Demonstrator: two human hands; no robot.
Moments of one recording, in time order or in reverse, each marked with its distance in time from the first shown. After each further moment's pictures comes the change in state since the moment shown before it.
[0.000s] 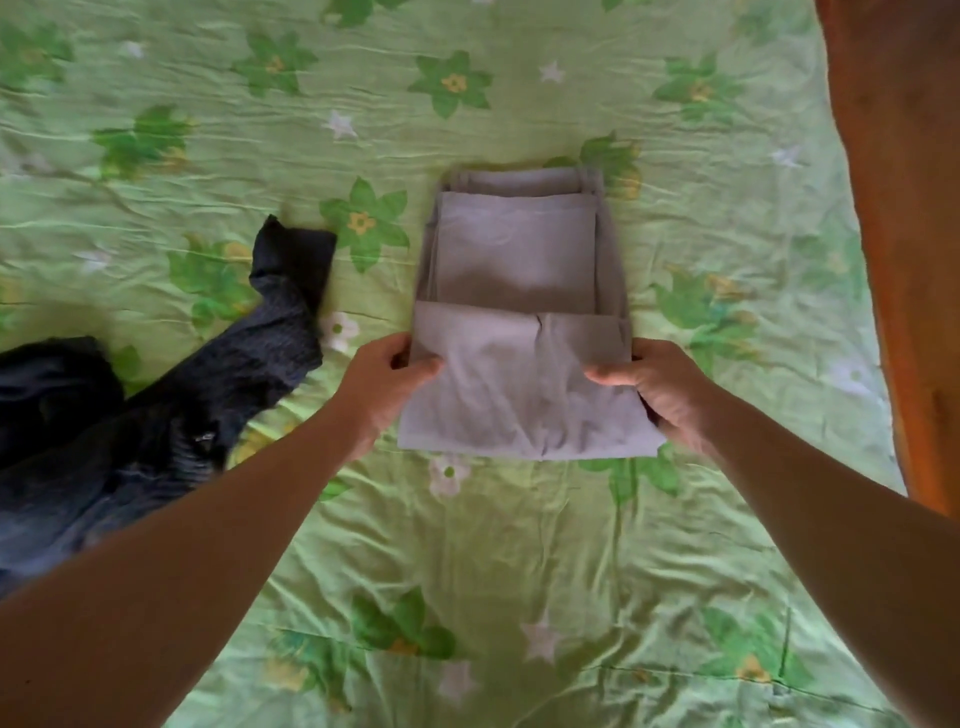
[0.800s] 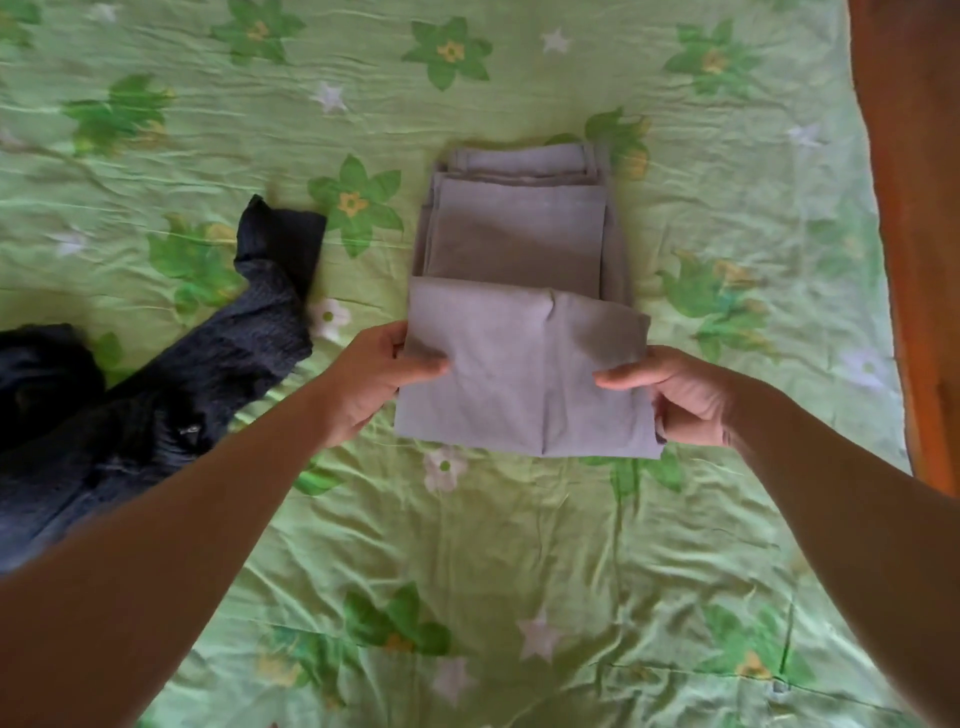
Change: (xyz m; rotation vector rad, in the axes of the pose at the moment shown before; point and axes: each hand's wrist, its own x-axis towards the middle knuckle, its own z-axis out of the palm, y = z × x) left_hand 0.010 -0.006 -0.013 -0.194 -0.315 -0.055; right_hand 0.003 0.005 -0.024 0.151 -0.439 0.223
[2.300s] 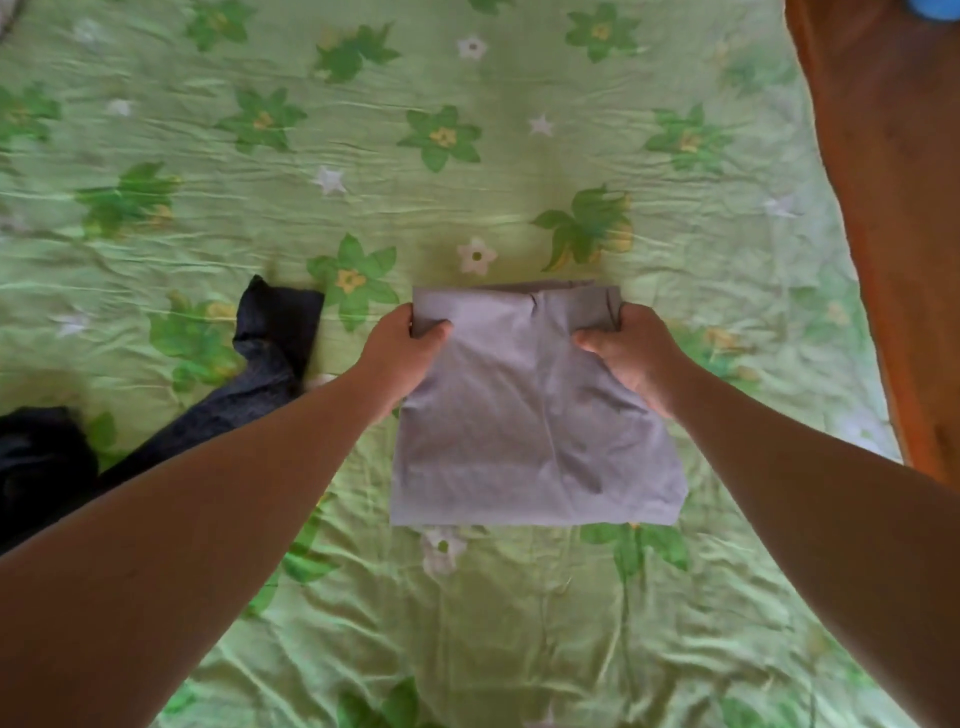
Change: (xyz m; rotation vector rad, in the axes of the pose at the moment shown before) left_hand 0.095 0.055 0.010 0.445 0.453 0.116; right_hand 0.066 -0.083 0.015 -0.570 0.720 -0.396
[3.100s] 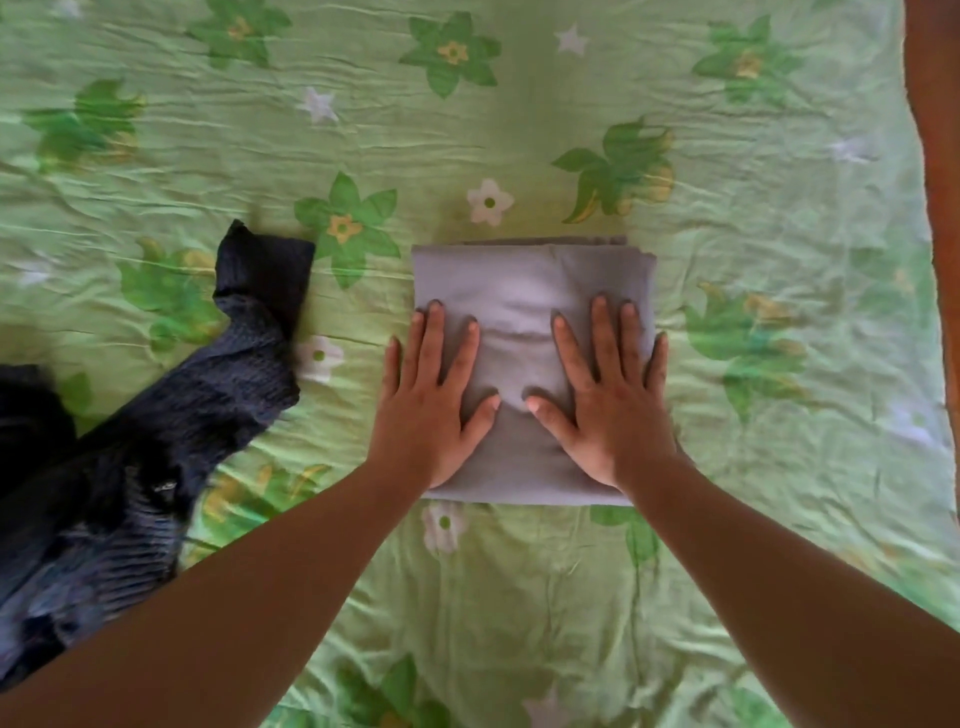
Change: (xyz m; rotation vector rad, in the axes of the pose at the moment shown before) left_hand -0.071 -0.069 0.042 0.918 0.015 0.464; right_hand -0.049 0.076 0.062 -0.963 0.063 -0.469
